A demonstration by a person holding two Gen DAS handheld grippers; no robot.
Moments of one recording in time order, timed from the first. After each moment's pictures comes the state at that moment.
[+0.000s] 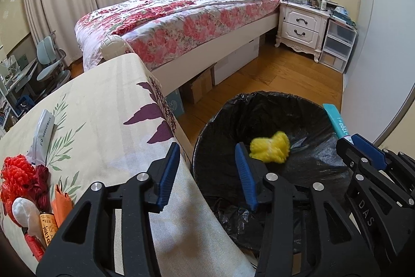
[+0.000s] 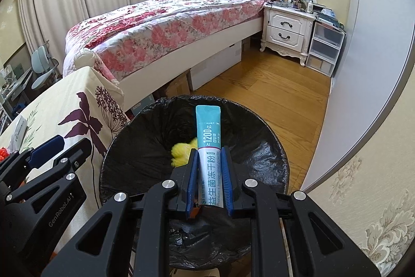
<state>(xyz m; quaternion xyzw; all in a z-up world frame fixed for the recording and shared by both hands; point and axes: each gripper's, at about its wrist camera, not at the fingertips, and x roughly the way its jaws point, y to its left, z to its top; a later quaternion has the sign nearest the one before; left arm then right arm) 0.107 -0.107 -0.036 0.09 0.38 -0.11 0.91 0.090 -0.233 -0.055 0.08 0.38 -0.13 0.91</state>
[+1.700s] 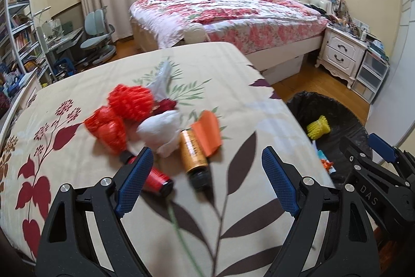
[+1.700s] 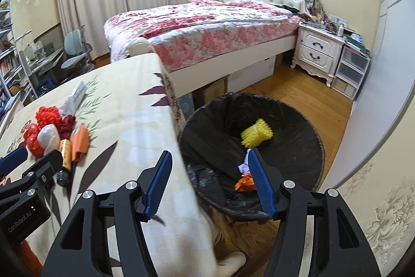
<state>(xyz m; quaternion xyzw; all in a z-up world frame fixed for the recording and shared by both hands) 0.011 0.044 0.002 0.02 0.37 0.01 0.93 0.036 -0.123 -0.024 0.03 0.36 -0.04 0.93</state>
